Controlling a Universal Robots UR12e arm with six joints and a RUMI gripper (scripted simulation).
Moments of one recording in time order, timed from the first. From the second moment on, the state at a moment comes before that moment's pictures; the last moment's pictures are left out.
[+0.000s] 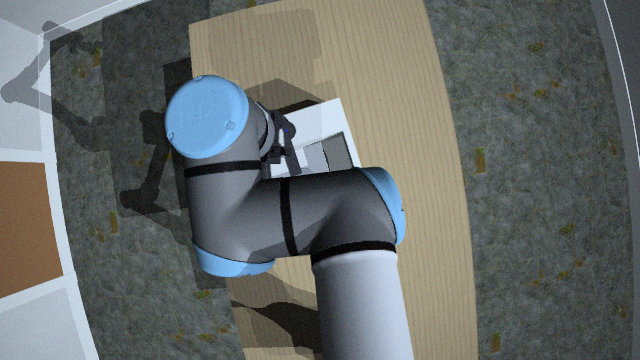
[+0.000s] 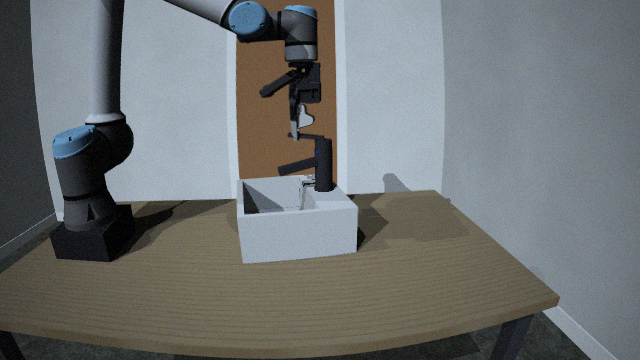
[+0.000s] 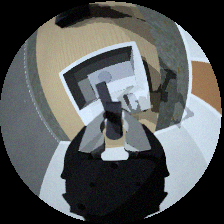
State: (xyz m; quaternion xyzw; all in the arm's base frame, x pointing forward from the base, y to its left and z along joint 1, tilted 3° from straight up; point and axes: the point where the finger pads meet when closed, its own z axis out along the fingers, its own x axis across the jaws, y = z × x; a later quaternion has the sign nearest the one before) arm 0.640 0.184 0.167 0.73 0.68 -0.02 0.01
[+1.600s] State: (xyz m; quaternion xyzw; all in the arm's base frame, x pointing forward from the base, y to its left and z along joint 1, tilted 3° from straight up) arm 0.656 0.134 0.170 0.44 0.90 -0.03 0.00
